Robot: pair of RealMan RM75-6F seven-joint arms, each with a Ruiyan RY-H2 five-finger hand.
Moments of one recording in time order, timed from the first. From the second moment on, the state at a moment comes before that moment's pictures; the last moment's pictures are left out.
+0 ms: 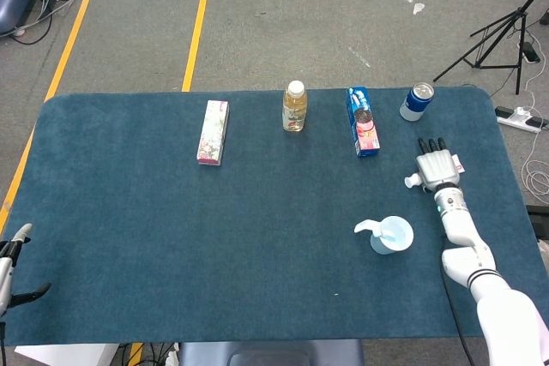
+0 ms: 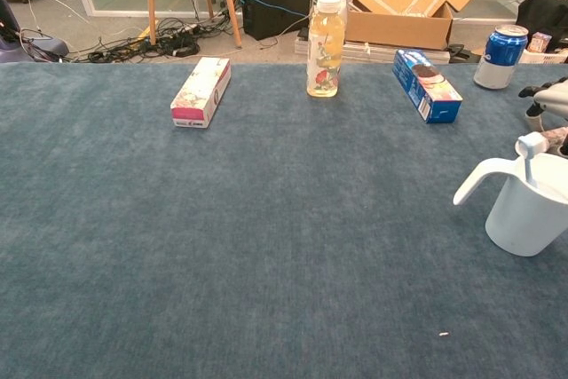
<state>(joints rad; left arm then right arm) -0.04 -1.03 -0.03 -1.72 1.33 1.43 0.16 0.73 -1.74 0.13 -0.38 -1.28 0.57 -0.15</state>
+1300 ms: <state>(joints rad) -0.05 -1.04 -0.04 -1.72 1.32 1.41 0.17 0.57 -1.32 0.20 -1.19 -1.22 0.95 -0.31</state>
